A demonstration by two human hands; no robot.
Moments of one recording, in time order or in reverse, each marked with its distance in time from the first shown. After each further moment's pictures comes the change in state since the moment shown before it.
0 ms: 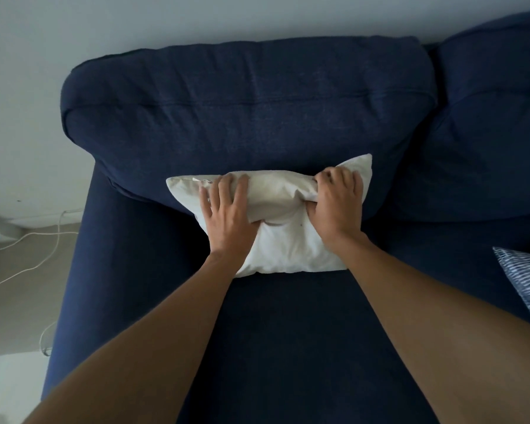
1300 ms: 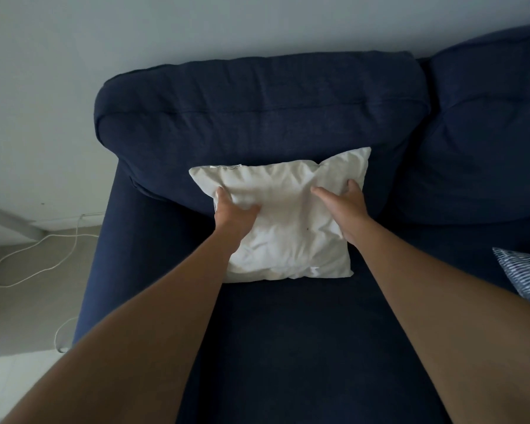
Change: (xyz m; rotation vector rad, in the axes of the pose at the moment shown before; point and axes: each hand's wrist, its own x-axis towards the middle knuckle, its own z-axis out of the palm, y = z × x) left_hand 0.016 0.004 -0.088 -0.863 -0.355 -0.726; right_hand -0.003 -0.004 -0.095 1.184 -0.409 0.733
